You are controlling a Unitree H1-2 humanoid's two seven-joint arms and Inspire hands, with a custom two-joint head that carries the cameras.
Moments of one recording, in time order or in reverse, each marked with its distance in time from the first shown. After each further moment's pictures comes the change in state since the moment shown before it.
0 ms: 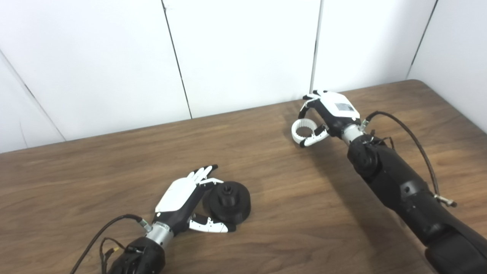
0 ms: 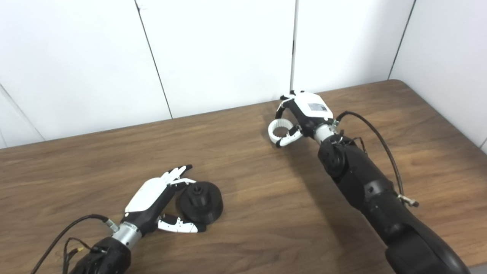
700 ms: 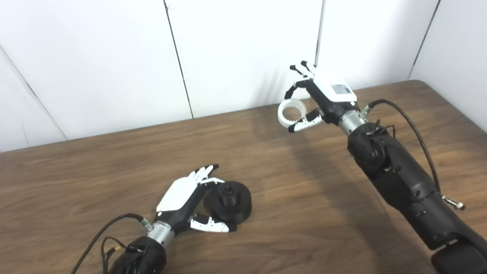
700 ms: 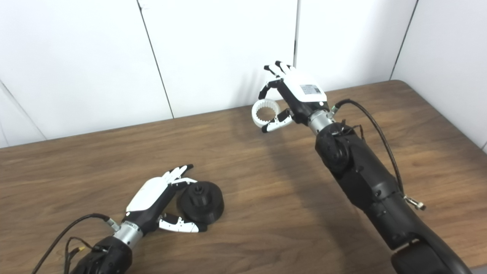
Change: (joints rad) left arm 0.000 -0.007 0.005 -0.001 0.000 0.005 -0.006; right arm 0.047 -0.005 -0.053 -0.321 0.003 0.003 0.085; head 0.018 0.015
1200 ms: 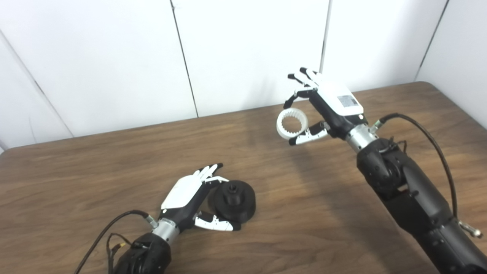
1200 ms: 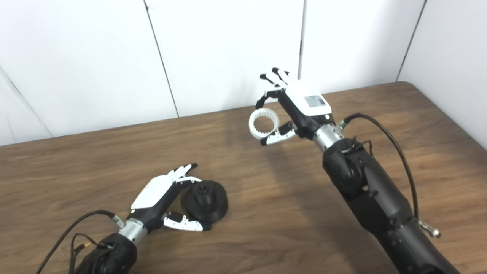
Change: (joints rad) left arm 0.000 -0.009 0.001 -0.018 0.001 0.035 -0.012; right arm 0.114 0.012 -0.012 -0.225 0.002 -0.005 0.063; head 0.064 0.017
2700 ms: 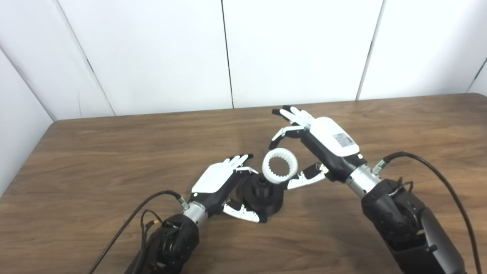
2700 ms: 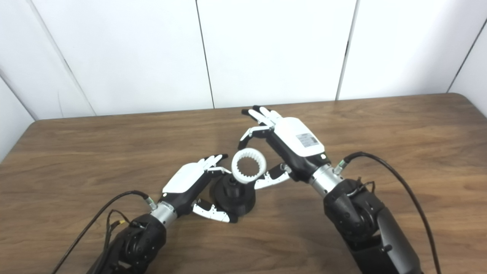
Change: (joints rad) left arm -0.006 -0.022 -0.005 -0.002 0.043 0.029 0.007; right arm 0.105 0.147 0.087 -0.181 0.027 -0.029 0.196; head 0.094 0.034
